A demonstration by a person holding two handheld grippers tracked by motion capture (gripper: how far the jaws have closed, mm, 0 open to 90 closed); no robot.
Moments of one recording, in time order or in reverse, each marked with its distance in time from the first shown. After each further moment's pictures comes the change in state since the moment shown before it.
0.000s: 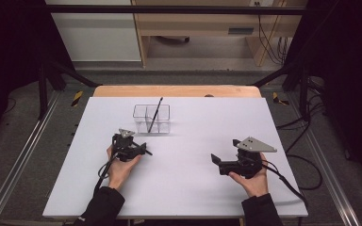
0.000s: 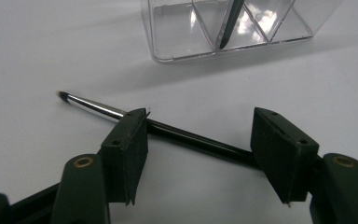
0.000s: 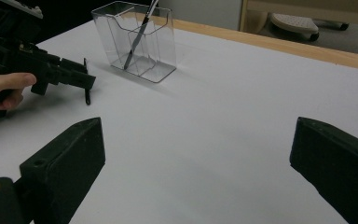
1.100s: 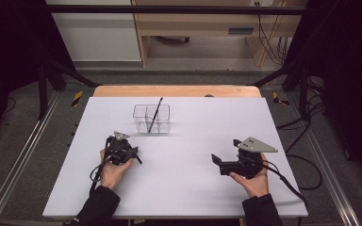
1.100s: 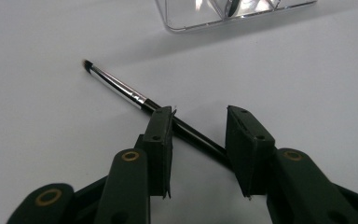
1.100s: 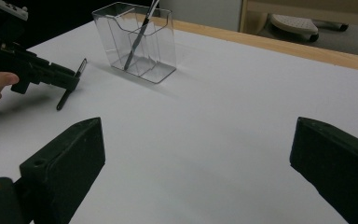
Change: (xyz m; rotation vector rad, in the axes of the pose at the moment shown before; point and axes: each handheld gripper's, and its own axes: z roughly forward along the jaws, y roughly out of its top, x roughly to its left) left arm 0.013 -0.007 -0.020 0.072 -0.018 0.053; right arm 0.000 0.000 -0.002 -0.003 0.000 0.000
